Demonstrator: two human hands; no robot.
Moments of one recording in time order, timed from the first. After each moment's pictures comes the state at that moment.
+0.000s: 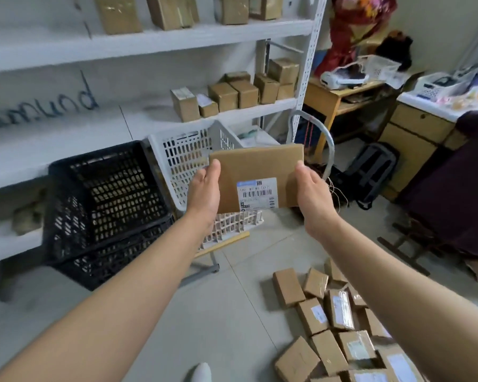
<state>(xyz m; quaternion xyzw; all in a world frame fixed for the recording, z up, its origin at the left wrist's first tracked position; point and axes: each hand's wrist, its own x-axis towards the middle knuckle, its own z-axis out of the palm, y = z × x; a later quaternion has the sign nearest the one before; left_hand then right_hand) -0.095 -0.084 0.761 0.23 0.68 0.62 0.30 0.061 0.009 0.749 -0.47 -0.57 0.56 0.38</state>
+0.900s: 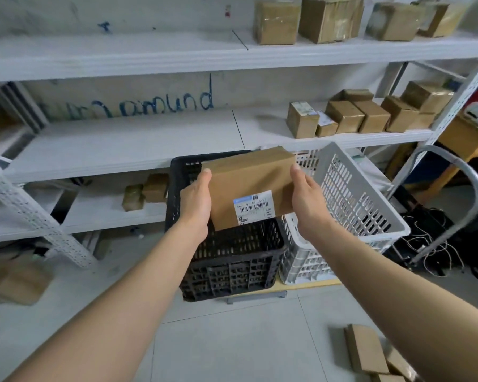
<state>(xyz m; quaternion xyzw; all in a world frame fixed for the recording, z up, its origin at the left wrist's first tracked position) -0.374 -0.204 0.758 0.02 0.68 0.70 0.22 -0.263 -0.061 0.752 -0.38 -0.58 0.66 0.28</state>
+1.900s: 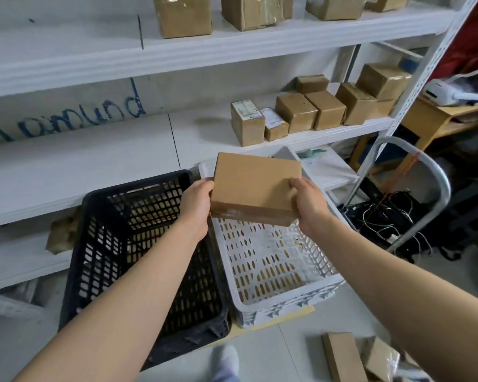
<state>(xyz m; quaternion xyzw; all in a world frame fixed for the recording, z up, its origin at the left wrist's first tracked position) -0.414 0.052 0.715 0.07 0.67 0.68 0.29 -0.270 0.193 0.702 -0.47 -0.49 0.68 0.27</state>
